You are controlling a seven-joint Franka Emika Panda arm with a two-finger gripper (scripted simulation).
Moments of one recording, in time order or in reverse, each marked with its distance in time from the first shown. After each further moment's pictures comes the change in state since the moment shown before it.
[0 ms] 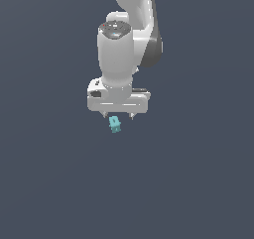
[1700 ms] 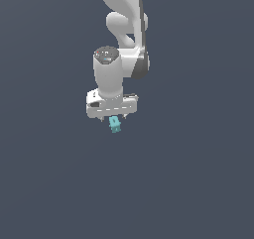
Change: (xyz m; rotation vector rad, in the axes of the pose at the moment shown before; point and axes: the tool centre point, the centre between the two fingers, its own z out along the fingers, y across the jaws) arm -0.049 0.028 0.069 0.011 -0.046 -0.217
